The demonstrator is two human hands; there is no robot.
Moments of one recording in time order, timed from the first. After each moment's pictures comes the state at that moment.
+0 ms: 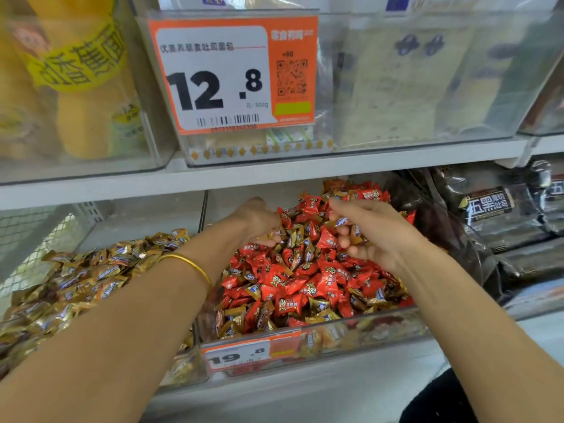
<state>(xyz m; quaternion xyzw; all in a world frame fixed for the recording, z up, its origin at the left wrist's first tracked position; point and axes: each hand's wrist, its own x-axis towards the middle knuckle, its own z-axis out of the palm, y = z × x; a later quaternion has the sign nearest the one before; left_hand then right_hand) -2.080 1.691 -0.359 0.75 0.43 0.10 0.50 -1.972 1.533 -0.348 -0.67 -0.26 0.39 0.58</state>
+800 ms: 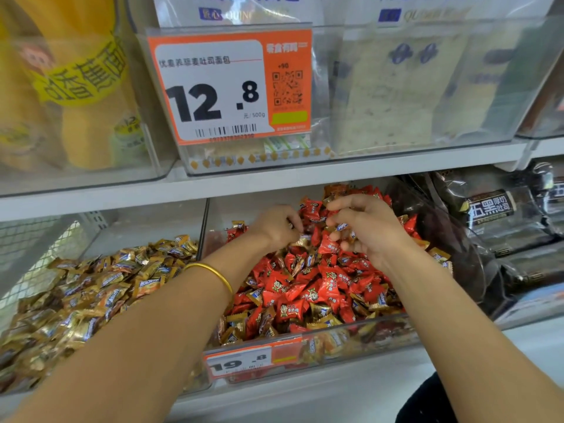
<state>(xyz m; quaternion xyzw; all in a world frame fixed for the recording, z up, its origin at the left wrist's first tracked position) -2.064 1.682 -0.374 0.89 0.32 0.14 0.30 -1.970 1.549 -0.354 -0.67 -0.28 0.30 0.62</state>
